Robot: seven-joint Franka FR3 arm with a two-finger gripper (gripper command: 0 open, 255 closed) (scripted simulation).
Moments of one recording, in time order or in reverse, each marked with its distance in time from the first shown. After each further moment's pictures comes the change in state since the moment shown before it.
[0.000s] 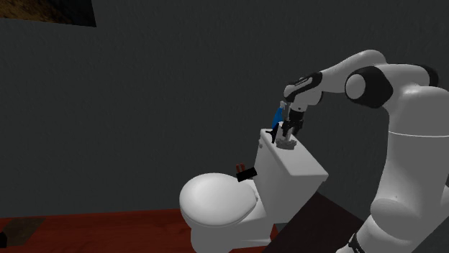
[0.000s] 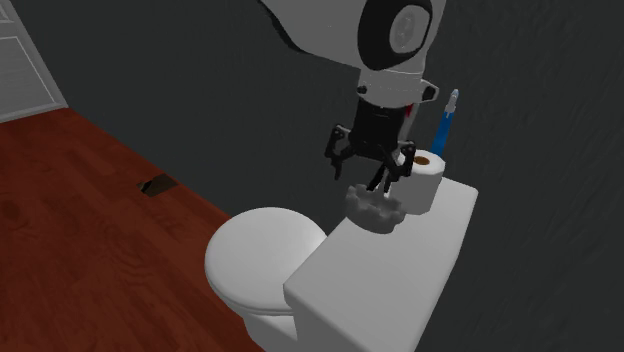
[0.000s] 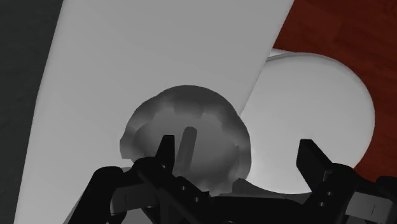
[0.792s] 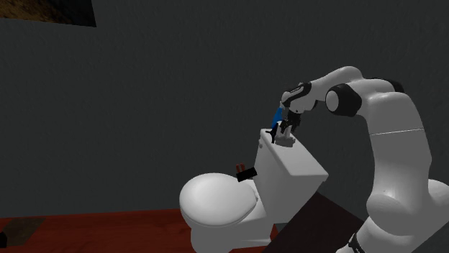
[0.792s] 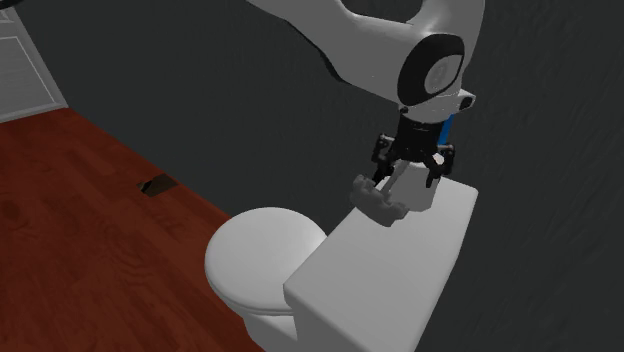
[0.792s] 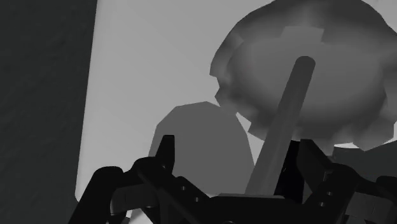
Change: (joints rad) arm -0.116 0.265 0.031 0.271 0.082 0.174 -0.055
